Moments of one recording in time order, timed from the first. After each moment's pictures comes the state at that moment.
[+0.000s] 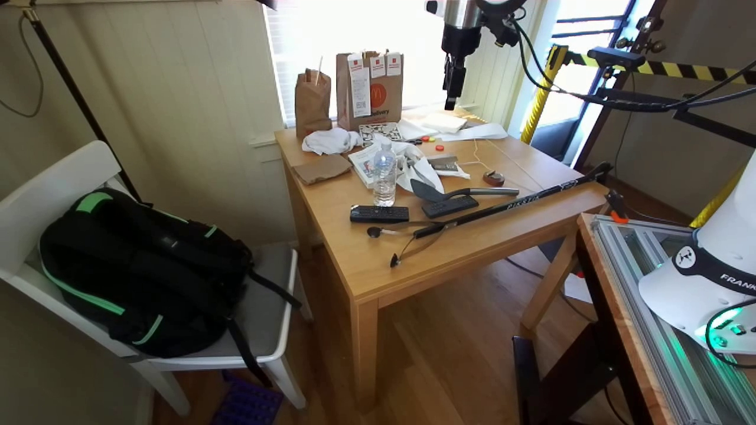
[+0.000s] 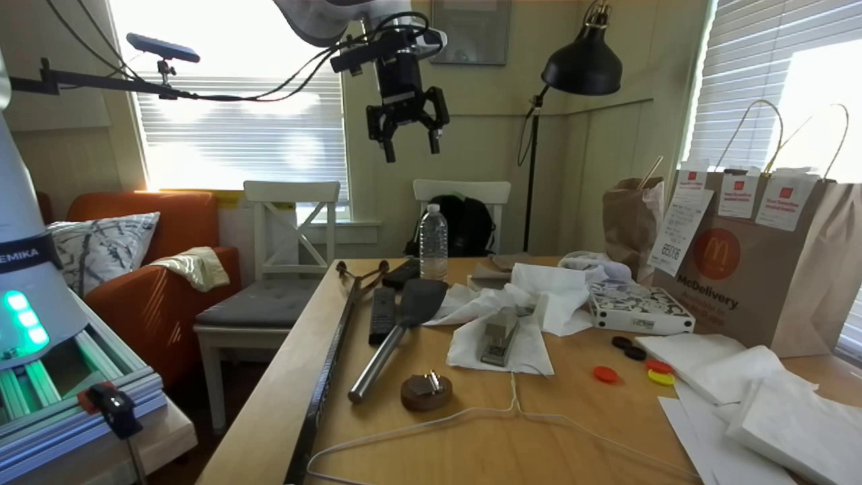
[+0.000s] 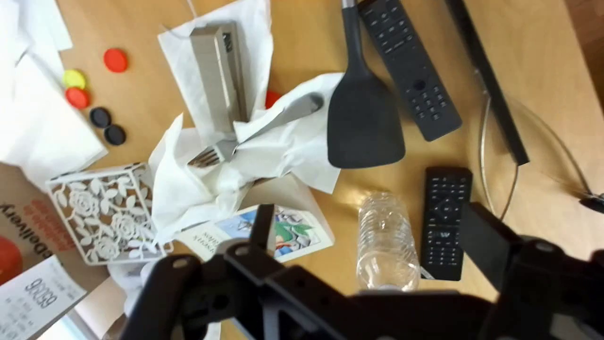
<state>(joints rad) -0.25 0.04 -0.26 -2.16 -0.20 2.34 -0.54</state>
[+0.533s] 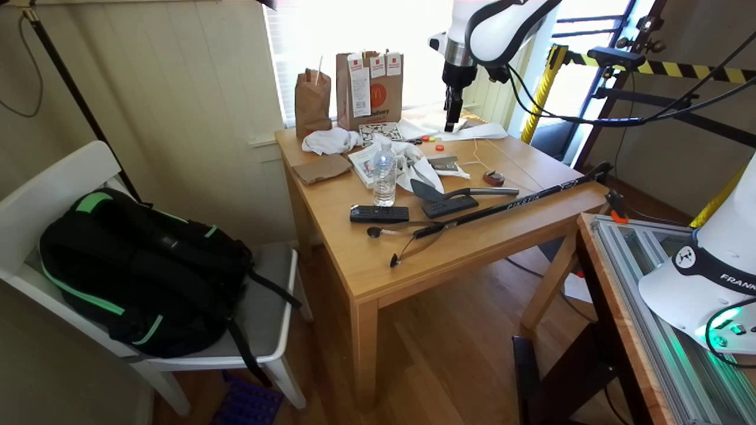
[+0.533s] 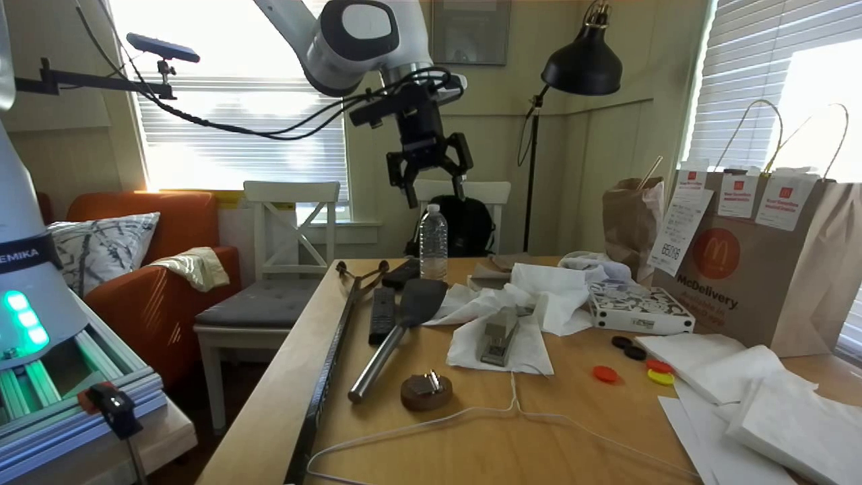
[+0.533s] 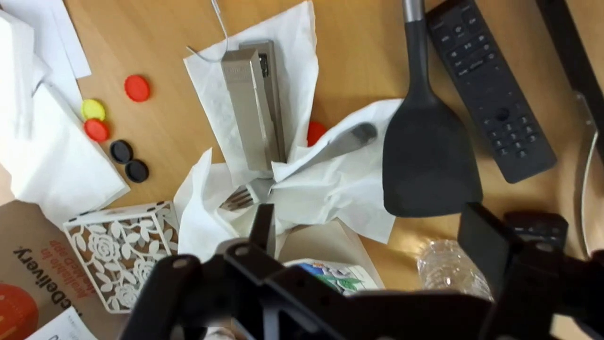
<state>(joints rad) -0.32 0.20 -0.29 -2.18 -0.24 2.55 -0.54</state>
